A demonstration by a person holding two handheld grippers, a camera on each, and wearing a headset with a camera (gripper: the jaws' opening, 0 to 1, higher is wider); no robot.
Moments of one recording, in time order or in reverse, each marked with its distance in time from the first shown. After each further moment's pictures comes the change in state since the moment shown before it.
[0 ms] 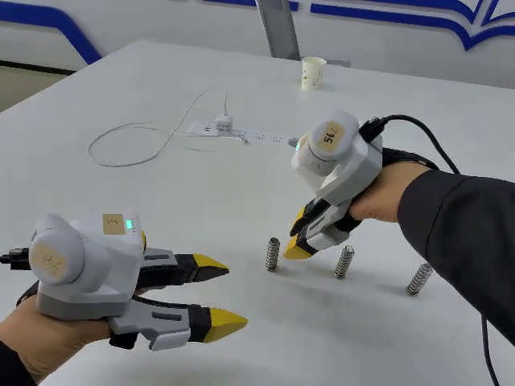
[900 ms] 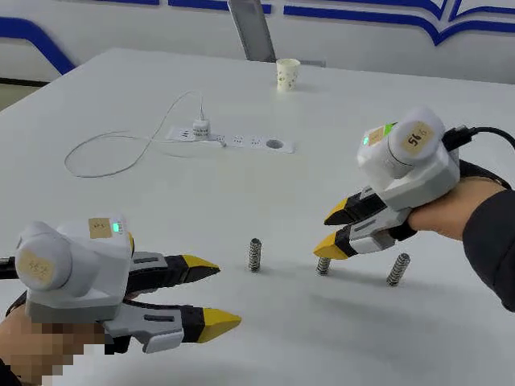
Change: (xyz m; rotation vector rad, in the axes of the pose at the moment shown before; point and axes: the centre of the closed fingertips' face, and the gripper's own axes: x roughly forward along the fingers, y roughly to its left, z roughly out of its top) left arm 0.007 -0.002 0.008 0.000 -0.006 -0.014; right arm -0.057 -0.005 -0.044 0.135 -0.172 -0.149
